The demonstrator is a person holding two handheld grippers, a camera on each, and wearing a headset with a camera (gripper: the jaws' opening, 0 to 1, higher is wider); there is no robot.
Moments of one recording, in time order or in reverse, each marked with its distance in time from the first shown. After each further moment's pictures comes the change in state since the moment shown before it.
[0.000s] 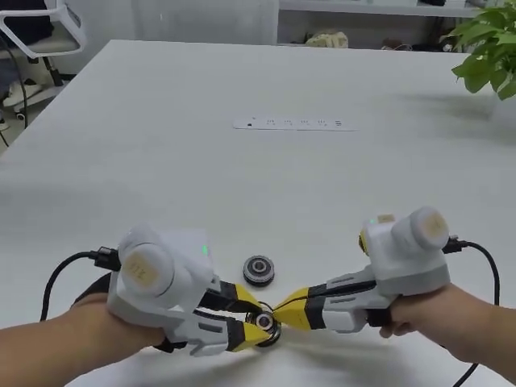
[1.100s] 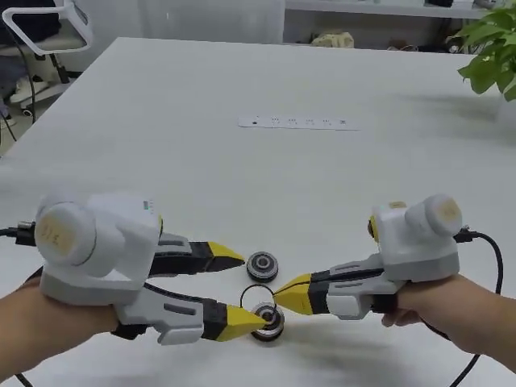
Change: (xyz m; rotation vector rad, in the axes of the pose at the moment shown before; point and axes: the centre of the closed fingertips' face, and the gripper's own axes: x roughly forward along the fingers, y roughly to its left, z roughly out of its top) left arm -0.056 -0.003 0.040 -0.075 -0.170 0.069; right arm -0.005 0.009 0.023 0.010 -0.064 0.032
